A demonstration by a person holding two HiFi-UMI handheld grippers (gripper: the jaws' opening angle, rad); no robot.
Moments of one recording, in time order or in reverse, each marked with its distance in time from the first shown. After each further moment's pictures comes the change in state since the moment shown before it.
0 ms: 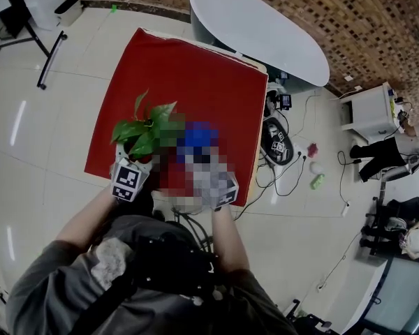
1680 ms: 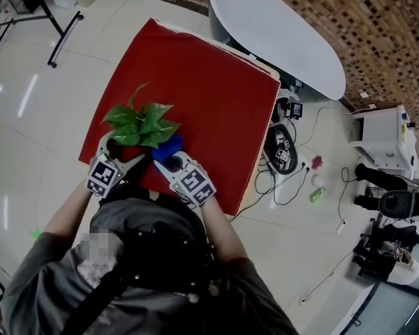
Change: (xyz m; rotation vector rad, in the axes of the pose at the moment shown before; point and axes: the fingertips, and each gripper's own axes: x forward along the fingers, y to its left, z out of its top) left arm 0.004 0.013 -0.031 -0.006 0.106 -0.050; right arm 0.040 0.044 -0.072 -0.148 0.222 0.471
